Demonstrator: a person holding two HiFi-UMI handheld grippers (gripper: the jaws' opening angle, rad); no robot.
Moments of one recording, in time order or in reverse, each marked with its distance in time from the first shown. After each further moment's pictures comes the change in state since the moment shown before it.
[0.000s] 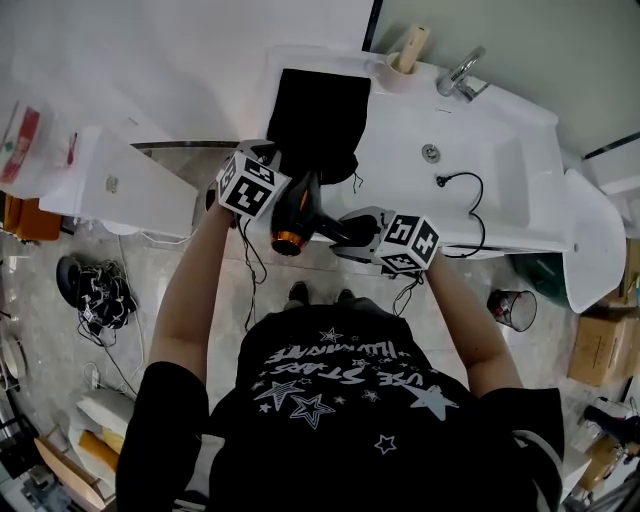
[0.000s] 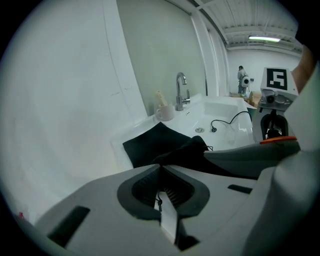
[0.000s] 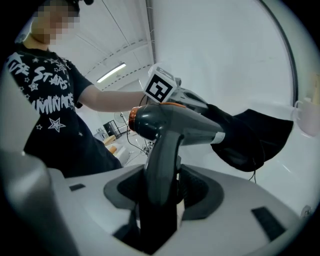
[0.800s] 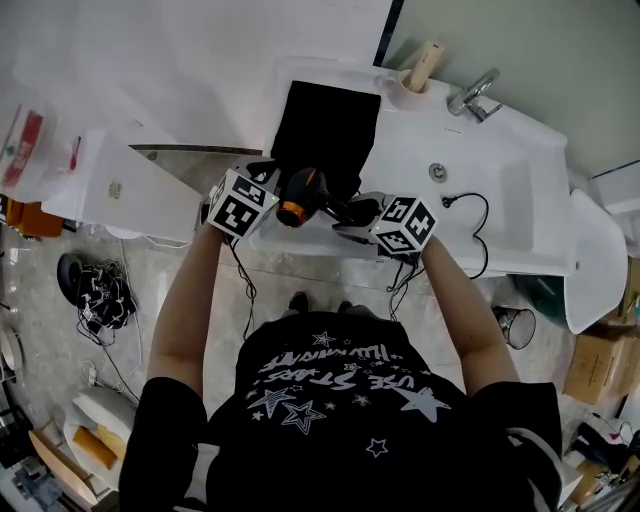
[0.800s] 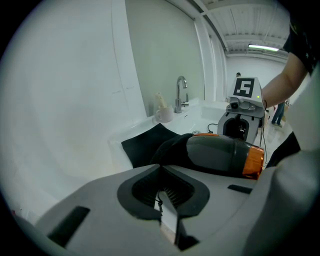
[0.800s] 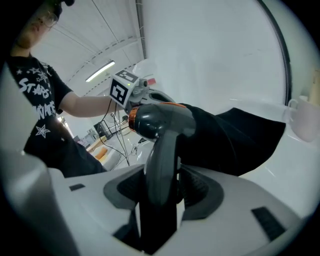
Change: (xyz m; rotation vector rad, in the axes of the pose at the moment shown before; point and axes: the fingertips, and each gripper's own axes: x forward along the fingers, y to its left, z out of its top) left arm -0.006 0.009 -0.003 -0.031 -0.022 -0.068; right arm 0.007 -0.088 0.019 0.054 0.036 -0.078
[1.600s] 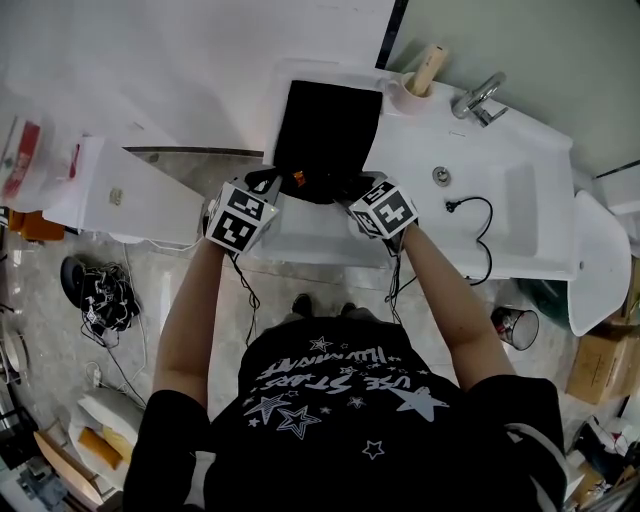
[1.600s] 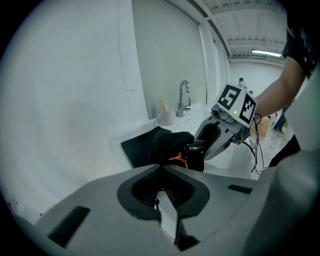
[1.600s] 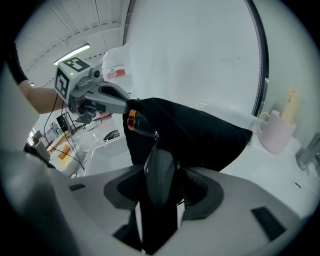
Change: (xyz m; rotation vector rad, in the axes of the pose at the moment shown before) left arm -0.003 0.003 0.006 -0.040 -0.038 0.009; right arm 0.010 -0.090 0.020 0.047 0.058 -0.384
